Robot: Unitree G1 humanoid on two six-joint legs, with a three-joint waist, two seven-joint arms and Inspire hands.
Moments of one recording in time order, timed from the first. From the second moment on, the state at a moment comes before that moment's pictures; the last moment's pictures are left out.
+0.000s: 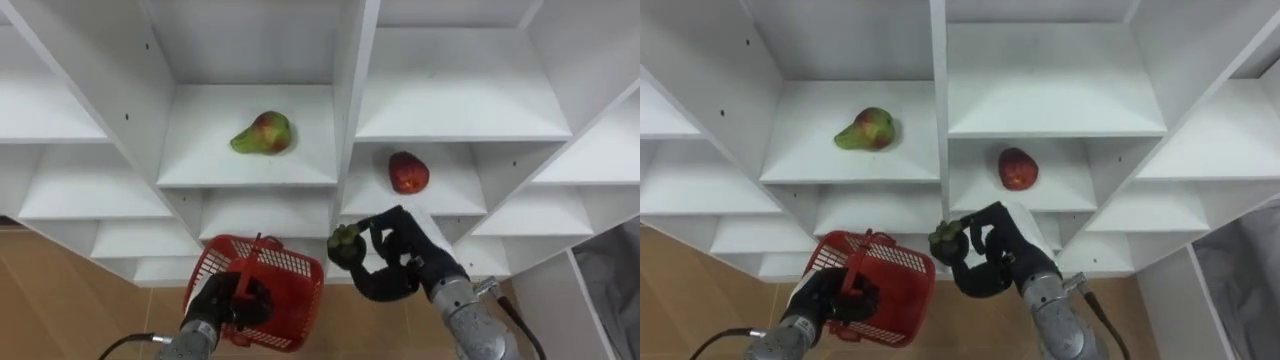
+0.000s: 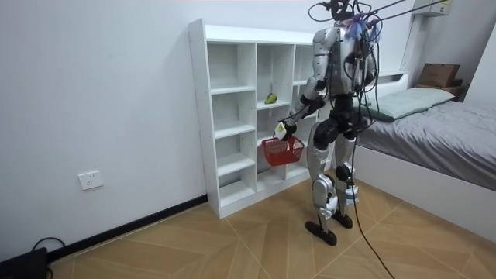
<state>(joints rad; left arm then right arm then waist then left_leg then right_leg) -0.08 0.15 -0.14 0.87 -0.05 -0.05 0.03 0.10 -0.23 0.30 0.28 -0.32 -0.09 -0.01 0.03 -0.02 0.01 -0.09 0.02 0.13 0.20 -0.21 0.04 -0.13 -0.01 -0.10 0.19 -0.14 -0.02</state>
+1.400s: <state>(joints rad) -0.09 0.15 -0.27 0.78 -0.03 -0.08 -0.11 0.01 -0.23 0.39 0.50 -0.38 -0.09 0.04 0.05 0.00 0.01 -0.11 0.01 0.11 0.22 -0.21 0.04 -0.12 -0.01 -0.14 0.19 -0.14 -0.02</state>
